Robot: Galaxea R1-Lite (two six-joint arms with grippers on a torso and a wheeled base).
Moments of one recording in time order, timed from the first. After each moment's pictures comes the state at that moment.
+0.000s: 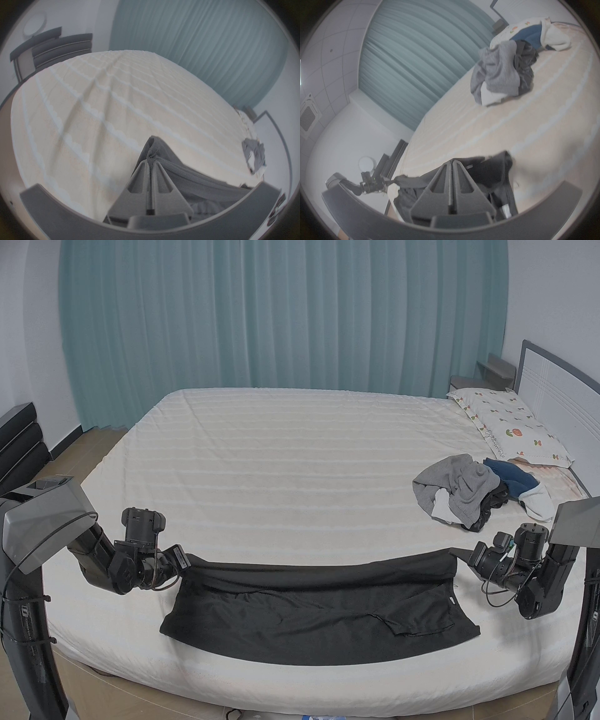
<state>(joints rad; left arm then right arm) -0.10 2.25 -0.90 -0.60 0.07 -0.58 -0.07 2.35 -0.58 -1.46 0.54 0.65</state>
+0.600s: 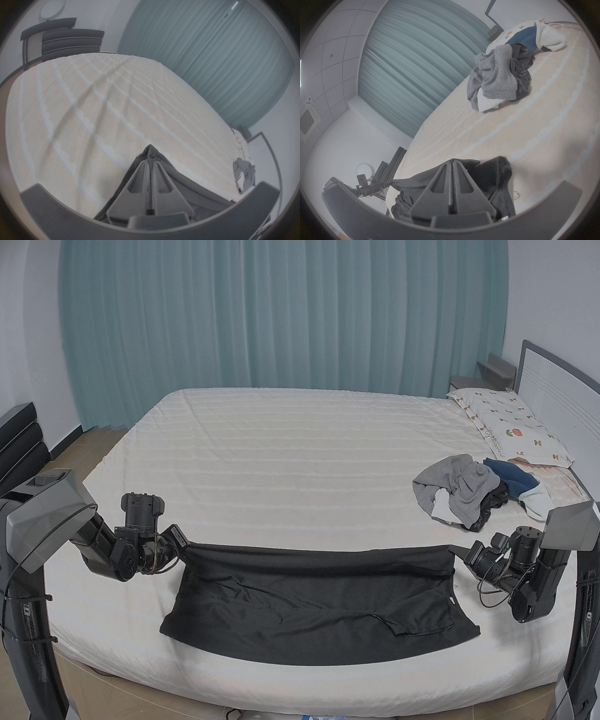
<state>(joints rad) -0.09 2.26 -1.02 -0.60 0.06 -0.73 -0.06 2.42 -0.62 -1.55 0.47 0.71</state>
